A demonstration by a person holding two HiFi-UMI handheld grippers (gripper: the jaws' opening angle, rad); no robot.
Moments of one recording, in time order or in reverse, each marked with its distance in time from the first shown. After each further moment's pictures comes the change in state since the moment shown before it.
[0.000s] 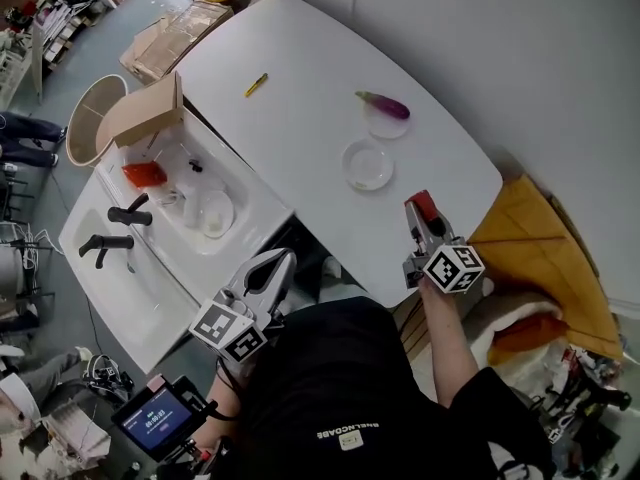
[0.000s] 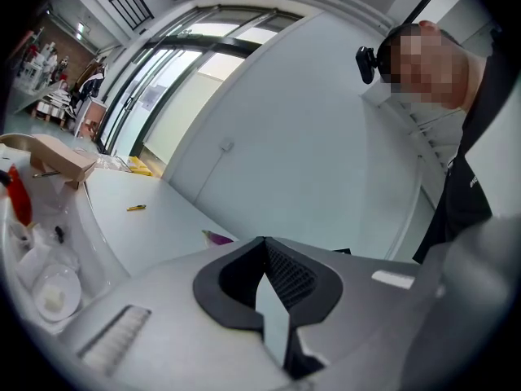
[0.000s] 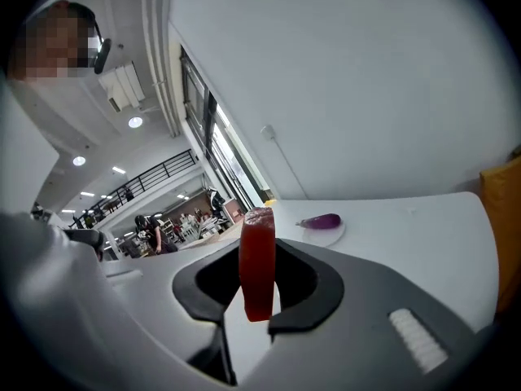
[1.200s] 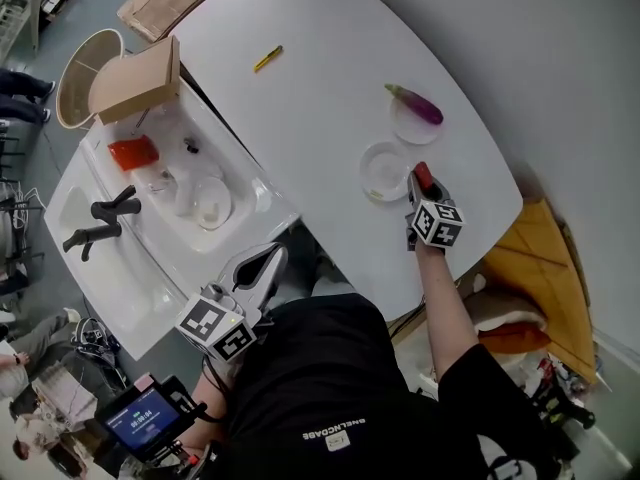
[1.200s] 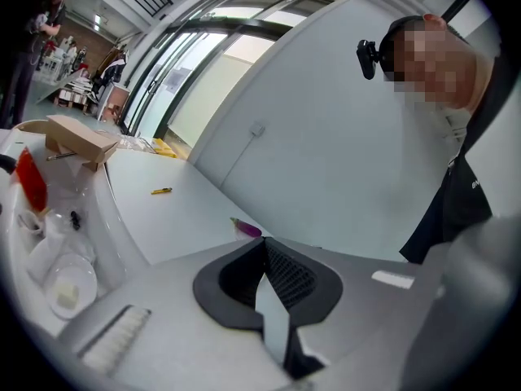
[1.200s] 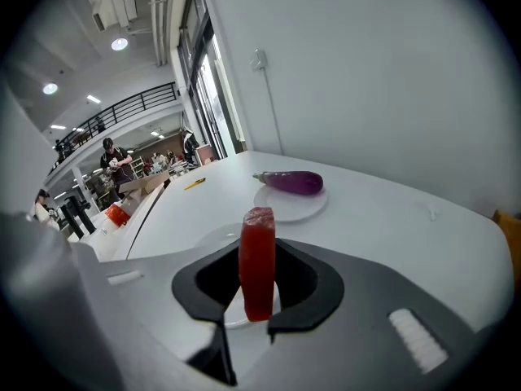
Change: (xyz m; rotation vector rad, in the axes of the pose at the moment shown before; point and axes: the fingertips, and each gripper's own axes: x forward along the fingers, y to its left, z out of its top) left arm 0.028 0.007 0.016 -0.086 0.084 0.106; right arm 0.088 -0.117 -0.020 -0.228 0.300 -0.244
